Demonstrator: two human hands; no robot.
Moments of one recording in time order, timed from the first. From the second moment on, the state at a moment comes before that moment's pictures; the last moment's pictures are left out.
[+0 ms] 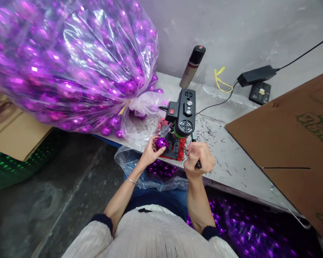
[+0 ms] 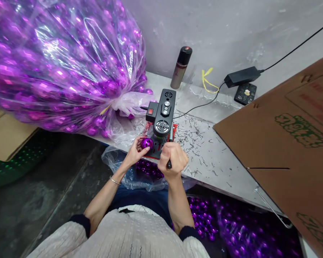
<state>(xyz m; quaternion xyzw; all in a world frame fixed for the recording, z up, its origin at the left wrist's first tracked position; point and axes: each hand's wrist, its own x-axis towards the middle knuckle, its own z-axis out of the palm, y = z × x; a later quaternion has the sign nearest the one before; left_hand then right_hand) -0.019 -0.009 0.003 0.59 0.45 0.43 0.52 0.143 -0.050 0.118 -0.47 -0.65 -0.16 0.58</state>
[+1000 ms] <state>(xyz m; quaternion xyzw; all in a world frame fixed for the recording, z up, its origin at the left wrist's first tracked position) 0.020 0.008 -0.021 0.75 0.46 0.41 0.25 0.145 -0.060 0.109 -0.48 -0.67 -0.14 0.55</state>
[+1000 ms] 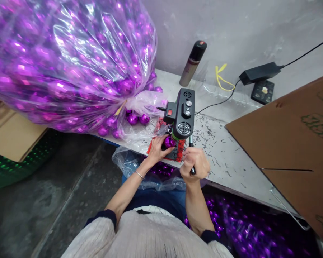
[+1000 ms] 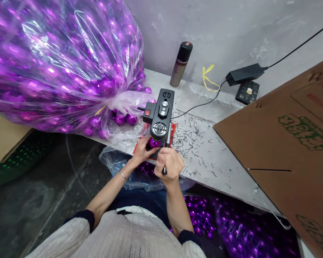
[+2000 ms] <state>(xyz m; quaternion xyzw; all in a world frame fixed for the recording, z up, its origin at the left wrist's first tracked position) 0.020 0.010 -0.024 0.76 0.43 0.43 0.21 0.140 -0.052 0.044 -0.43 -0.63 -0.13 0.63</state>
